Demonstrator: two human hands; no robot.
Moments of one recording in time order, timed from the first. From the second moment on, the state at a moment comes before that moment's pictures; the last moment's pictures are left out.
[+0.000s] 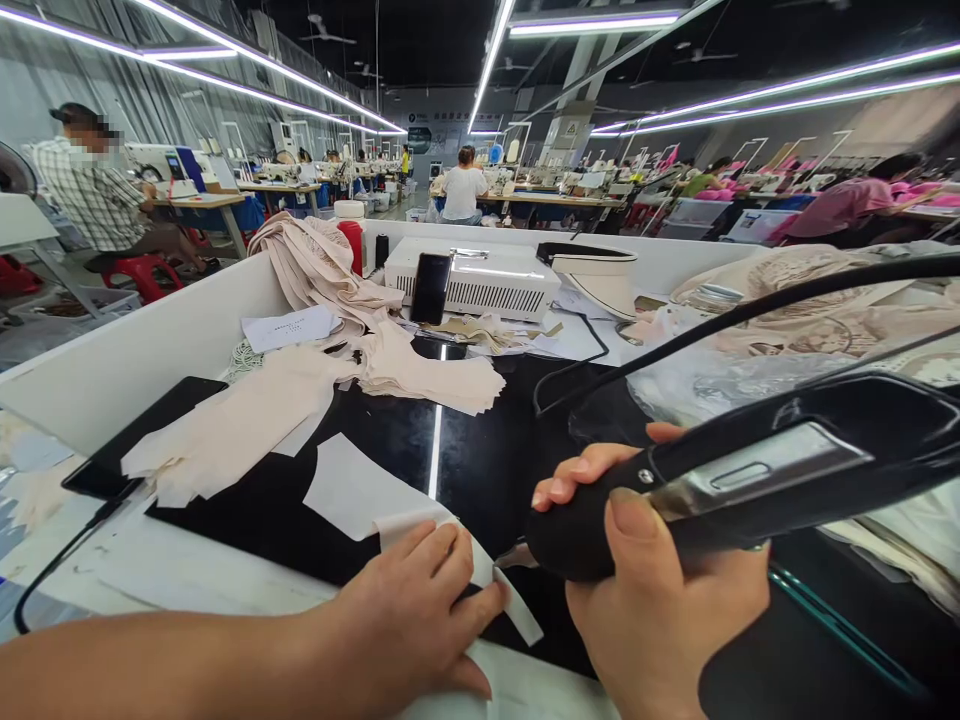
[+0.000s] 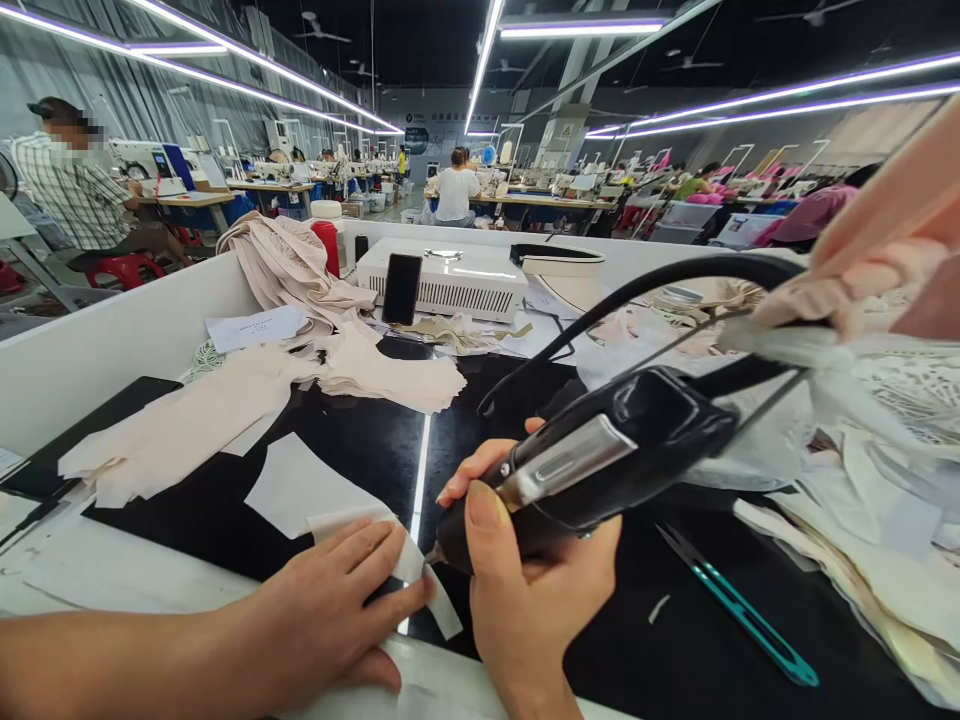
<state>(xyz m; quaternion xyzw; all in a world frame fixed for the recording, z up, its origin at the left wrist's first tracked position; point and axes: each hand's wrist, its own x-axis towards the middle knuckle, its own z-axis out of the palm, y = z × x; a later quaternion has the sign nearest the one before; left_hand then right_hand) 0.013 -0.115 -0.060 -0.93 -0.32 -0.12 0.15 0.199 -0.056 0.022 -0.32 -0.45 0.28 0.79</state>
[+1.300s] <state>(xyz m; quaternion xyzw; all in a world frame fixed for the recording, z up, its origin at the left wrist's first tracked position) -0.013 -0.108 -0.054 -0.92 -0.30 -0.24 0.07 0.191 -0.062 0.020 -0.32 -0.45 0.29 0.78</state>
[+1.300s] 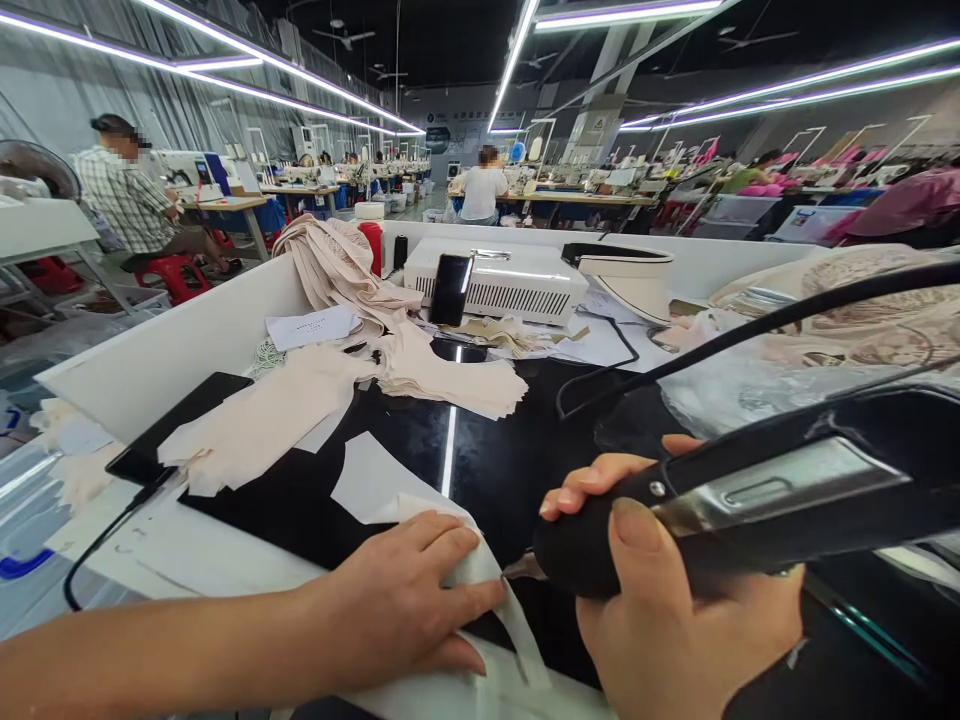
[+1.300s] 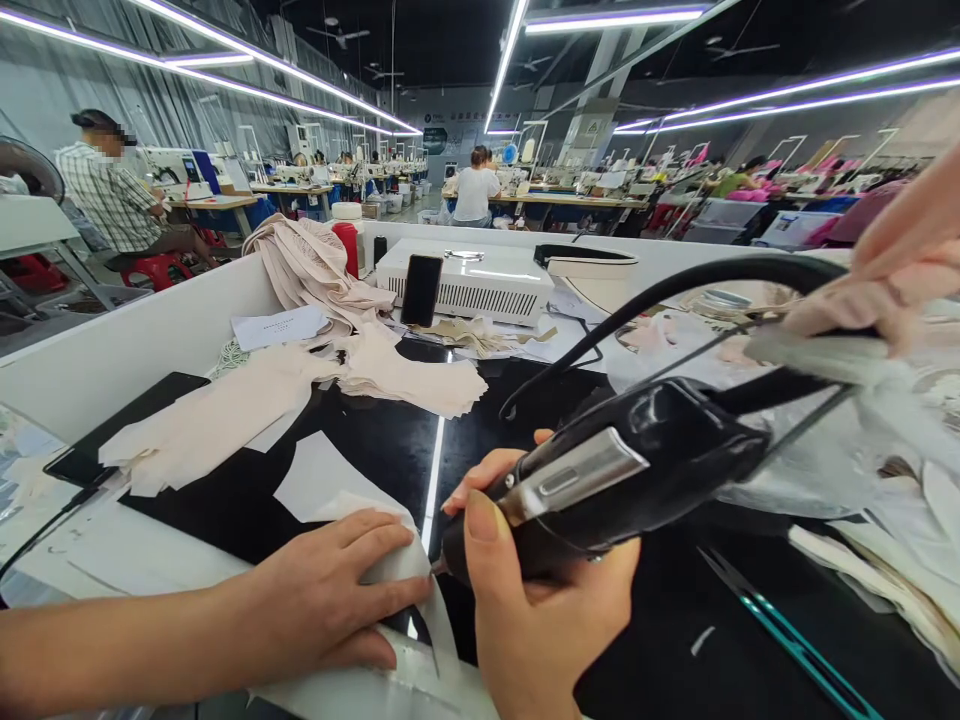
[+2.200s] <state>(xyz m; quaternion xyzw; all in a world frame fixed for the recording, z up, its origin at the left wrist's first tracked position) -0.008 -0.112 -0.051 -0.93 -0.30 -0.22 0.05 0.187 -0.048 0.024 -0.30 -0.43 0.32 0.79</state>
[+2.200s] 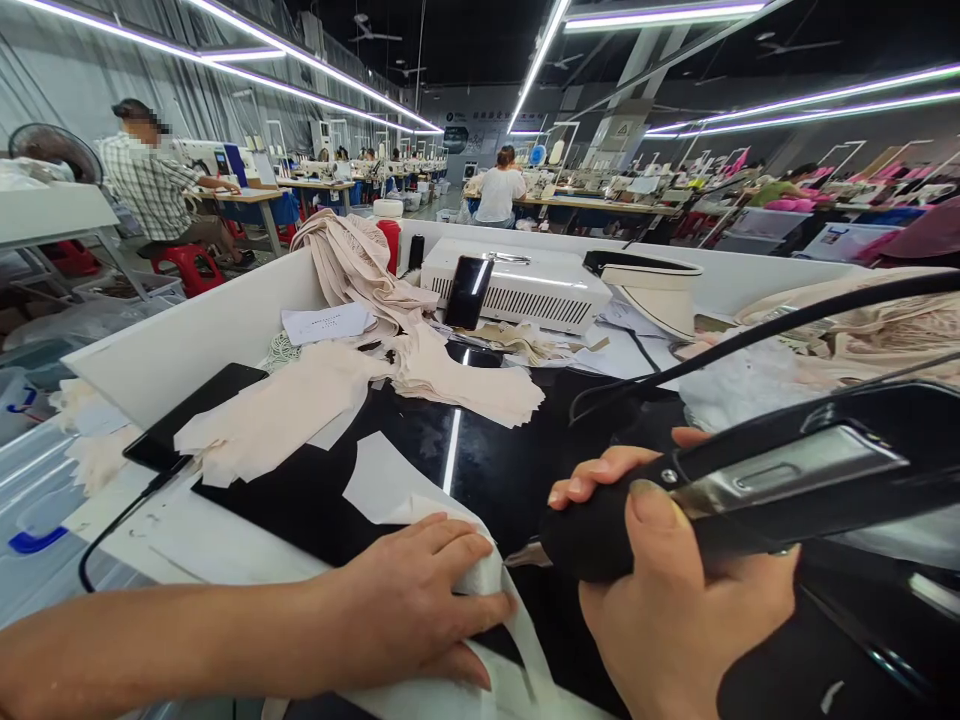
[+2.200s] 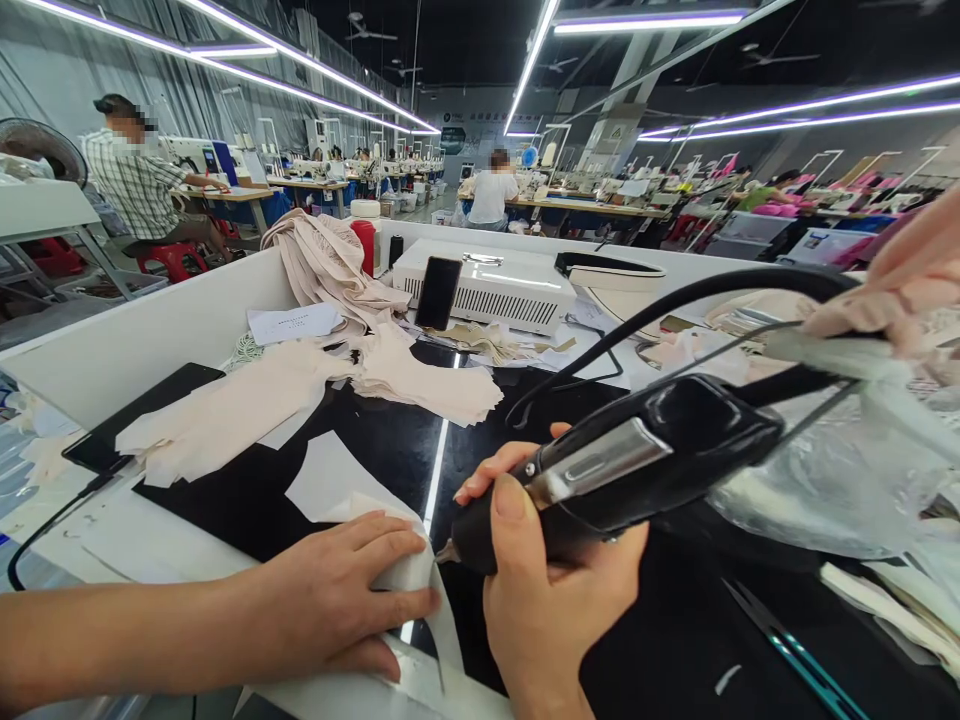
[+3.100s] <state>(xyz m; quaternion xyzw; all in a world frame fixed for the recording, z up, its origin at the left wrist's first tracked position) -0.011 -0.110 -0.041 -0.94 -0.30 -0.19 -0.01 0.189 -0.041 0.033 -0.29 -0.45 0.31 0.78</state>
